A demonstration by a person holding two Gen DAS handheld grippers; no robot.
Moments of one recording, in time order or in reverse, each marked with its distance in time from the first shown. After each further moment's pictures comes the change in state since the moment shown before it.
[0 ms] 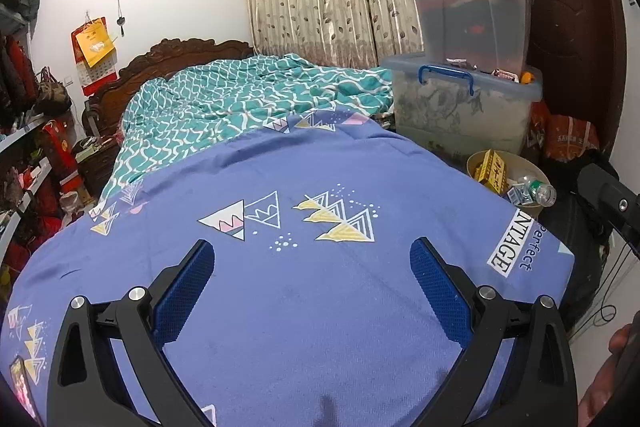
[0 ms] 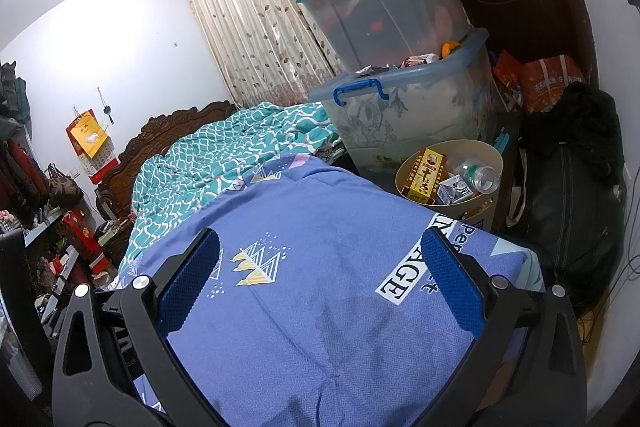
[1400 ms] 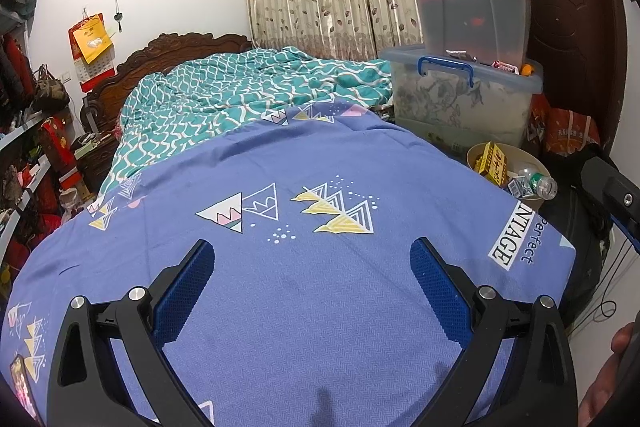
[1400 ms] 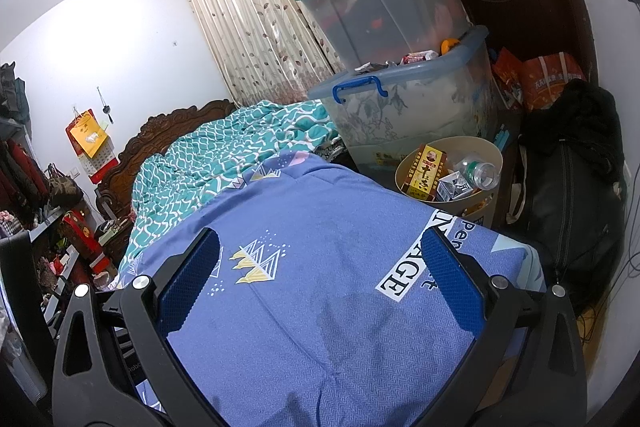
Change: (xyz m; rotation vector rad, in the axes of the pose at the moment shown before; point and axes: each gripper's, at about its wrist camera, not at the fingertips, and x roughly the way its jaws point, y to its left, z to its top) left arm 0.003 0.003 -0.006 0.004 0.022 -0.004; right arm 0.000 0.001 0.001 0.002 0.003 0.001
